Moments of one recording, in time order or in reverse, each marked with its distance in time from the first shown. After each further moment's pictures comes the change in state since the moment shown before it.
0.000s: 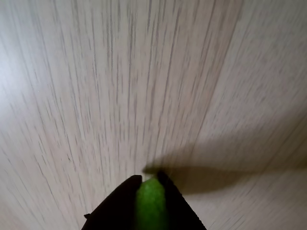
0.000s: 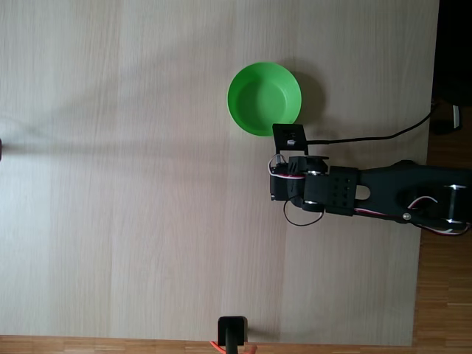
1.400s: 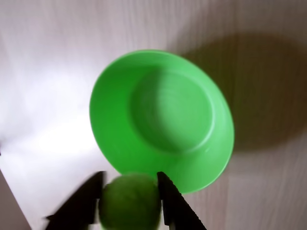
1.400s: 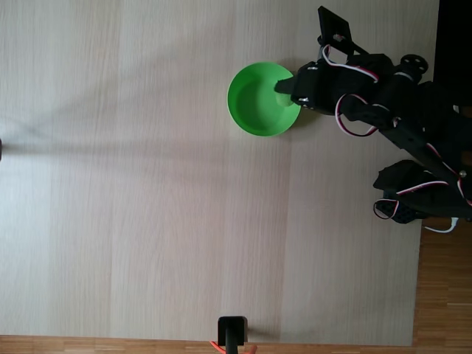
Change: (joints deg) arm 30.2 13.0 -18.3 5.5 -17.1
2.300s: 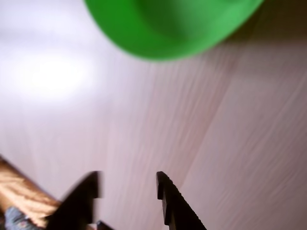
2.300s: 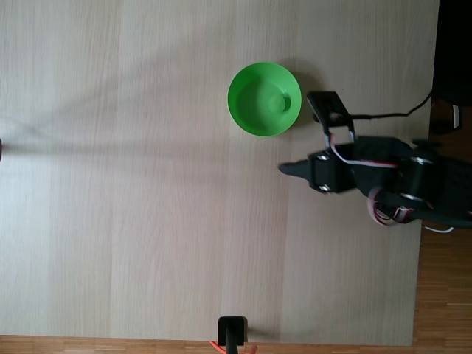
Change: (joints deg) arm -23.0 32.7 30.2 0.0 2.5
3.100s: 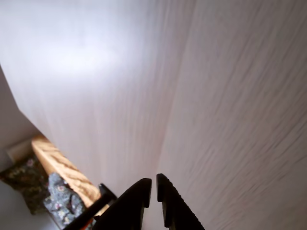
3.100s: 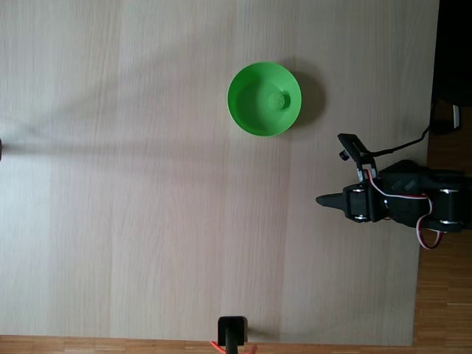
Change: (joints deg) arm -13.4 47.4 39.1 0.0 16.9
